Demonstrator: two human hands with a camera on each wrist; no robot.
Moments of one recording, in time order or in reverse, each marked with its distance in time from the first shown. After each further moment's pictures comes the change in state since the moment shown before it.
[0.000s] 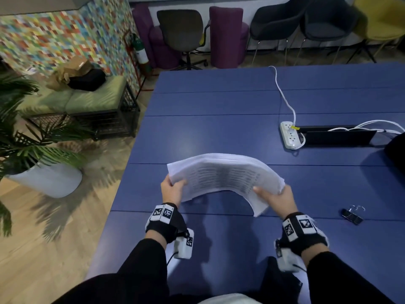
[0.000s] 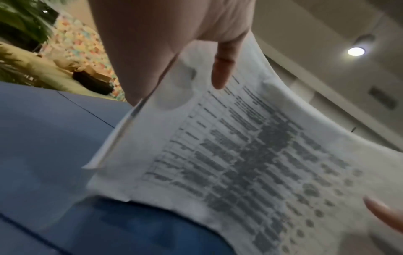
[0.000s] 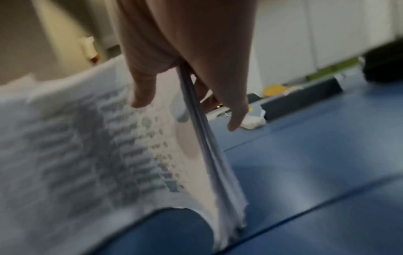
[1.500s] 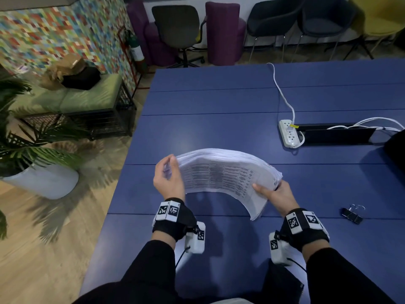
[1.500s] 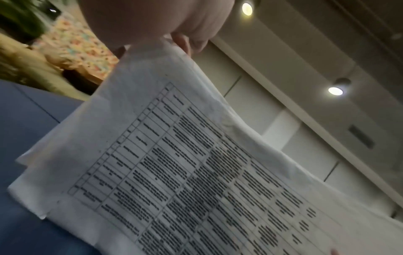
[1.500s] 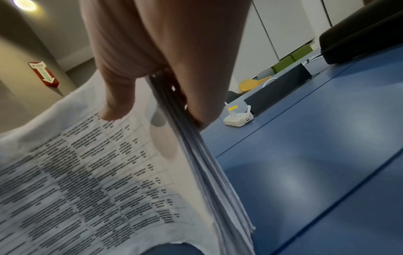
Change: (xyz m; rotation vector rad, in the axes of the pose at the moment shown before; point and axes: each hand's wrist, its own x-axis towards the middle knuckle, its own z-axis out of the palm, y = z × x) left_hand 0.007 0.014 0.023 -0.030 0.325 0.415; right_hand 0.021 0.009 0.004 0.213 -0.112 0.023
